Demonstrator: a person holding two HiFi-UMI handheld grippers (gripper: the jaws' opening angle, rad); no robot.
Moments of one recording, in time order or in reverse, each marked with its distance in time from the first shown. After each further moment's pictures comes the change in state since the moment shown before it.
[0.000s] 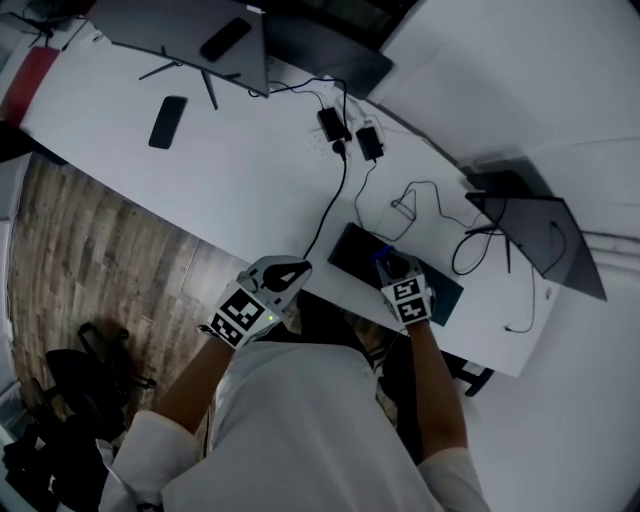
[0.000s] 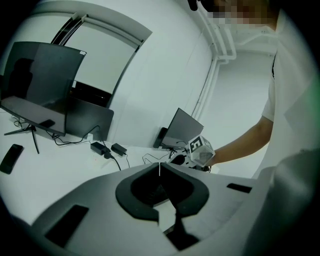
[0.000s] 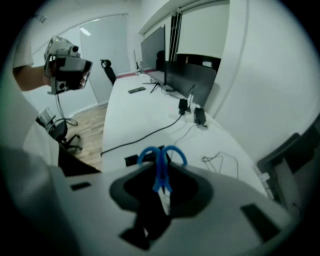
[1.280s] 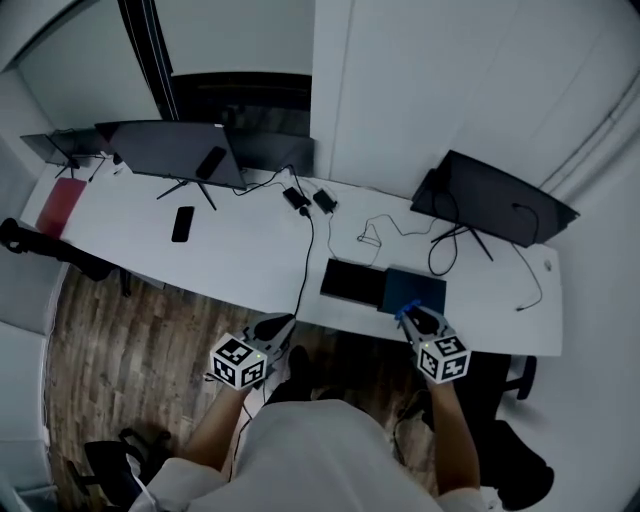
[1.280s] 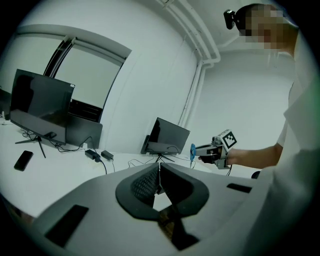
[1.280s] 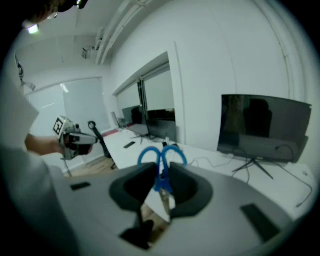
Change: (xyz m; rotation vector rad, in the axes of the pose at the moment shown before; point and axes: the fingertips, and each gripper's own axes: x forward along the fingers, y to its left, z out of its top) left arm -0.086 -0.134 -0.005 0.052 -0.077 0.003; right arm -0.262 0.058 -0.060 0.430 -0.548 -0.150
